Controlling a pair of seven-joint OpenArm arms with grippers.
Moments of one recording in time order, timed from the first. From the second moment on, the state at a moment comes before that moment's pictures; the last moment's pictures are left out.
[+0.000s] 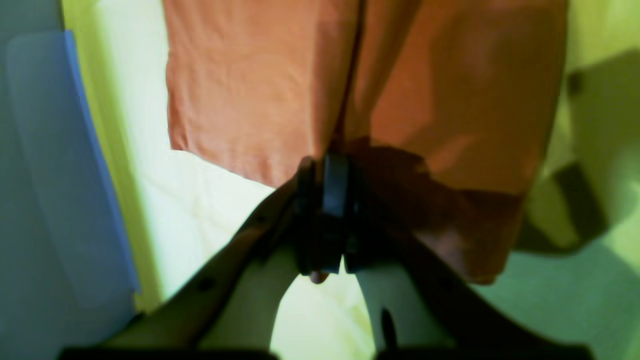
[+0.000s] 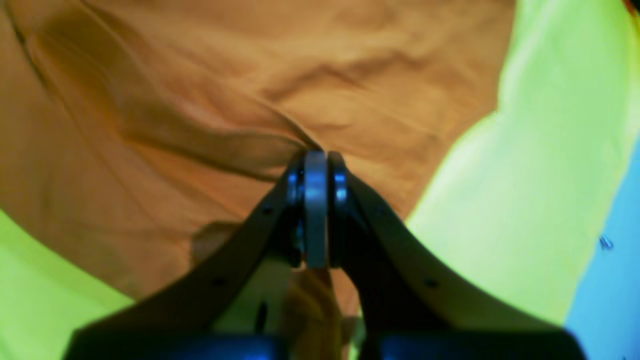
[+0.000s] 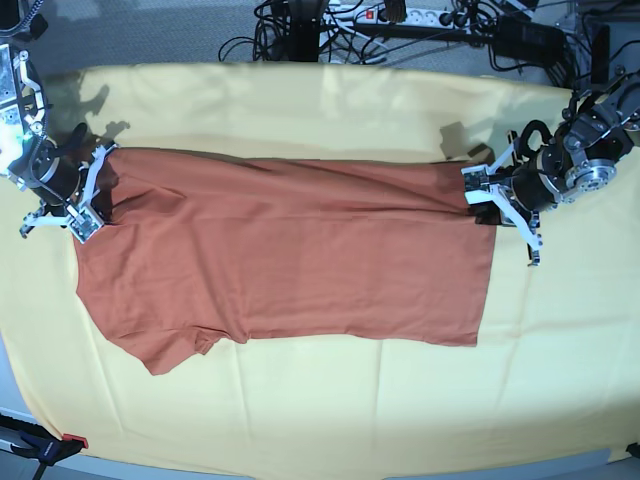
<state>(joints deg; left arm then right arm) -16.1 -65.7 51.8 108.4 2.1 -19.6 22.1 -12.1 43.2 -0.4 99.3 12.5 27.1 -30.5</state>
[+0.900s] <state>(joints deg) -15.9 -65.2 51.8 108.4 1.3 -21.0 21.4 -11.2 40.6 -0.5 99.3 8.7 22.6 -29.8</state>
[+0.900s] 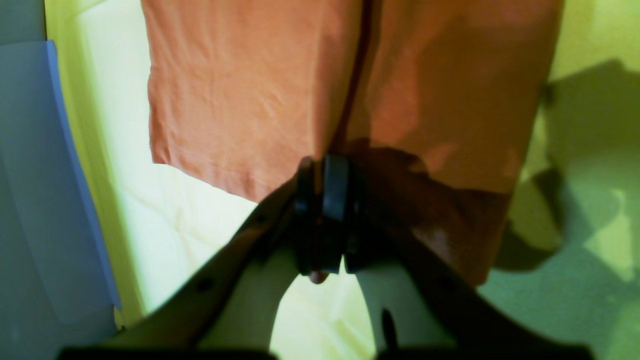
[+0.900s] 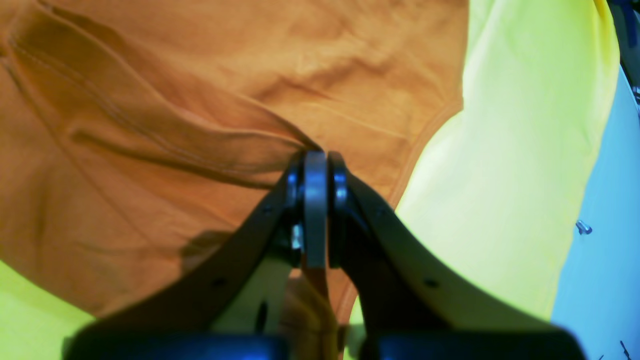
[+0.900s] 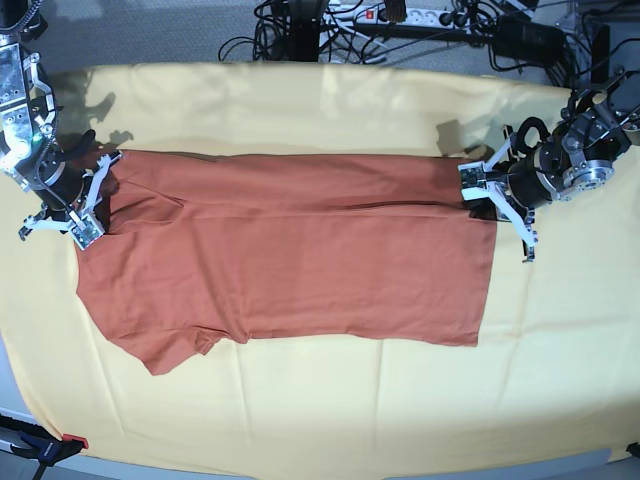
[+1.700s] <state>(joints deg) -15.9 -65.2 51.8 108.4 2.8 -20.9 21.4 -11.2 40.4 -0.7 99.3 6.6 17.9 -27.7</state>
